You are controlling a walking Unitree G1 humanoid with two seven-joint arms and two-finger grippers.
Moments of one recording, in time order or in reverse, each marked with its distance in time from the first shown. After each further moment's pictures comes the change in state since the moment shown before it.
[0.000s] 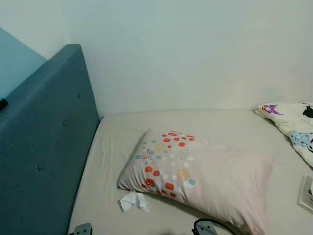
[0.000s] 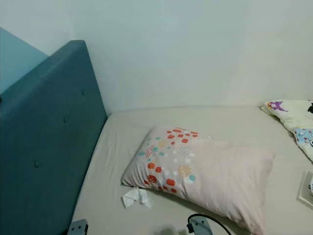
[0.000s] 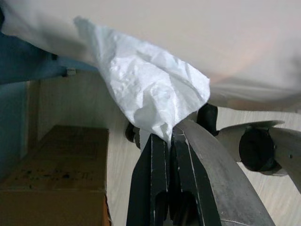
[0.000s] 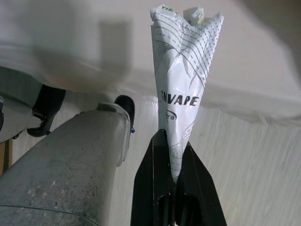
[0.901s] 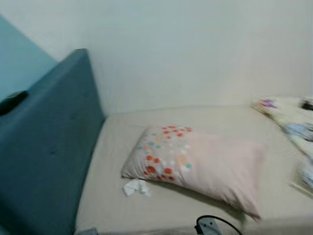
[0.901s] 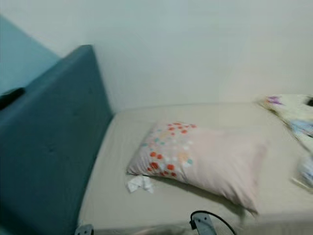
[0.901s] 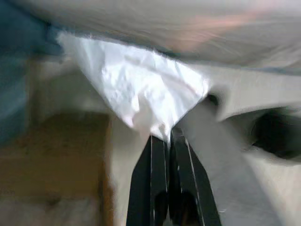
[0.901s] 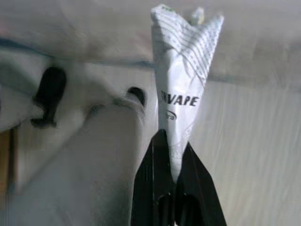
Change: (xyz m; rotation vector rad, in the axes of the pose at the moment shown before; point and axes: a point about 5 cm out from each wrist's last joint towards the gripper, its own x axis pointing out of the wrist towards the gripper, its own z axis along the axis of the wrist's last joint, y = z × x) left arm 0.004 -0.024 -0.007 0.010 0.016 -0.016; right arm -0.001 -0.007 -0.008 0.001 0.028 -0.001
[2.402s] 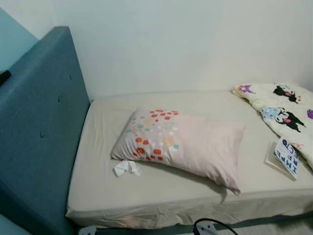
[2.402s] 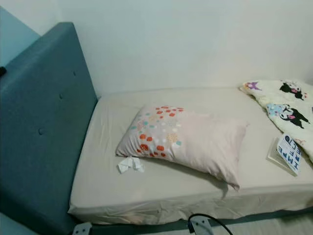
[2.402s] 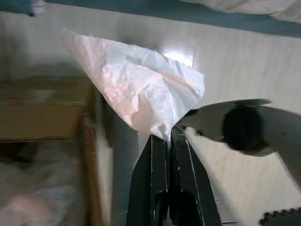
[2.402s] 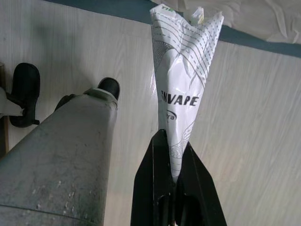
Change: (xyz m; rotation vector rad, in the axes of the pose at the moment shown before) left arm 0.000 -0.004 -0.004 0.020 0.012 -0.063; right arm 0.001 0.003 0.008 -0.028 -0.021 0.009
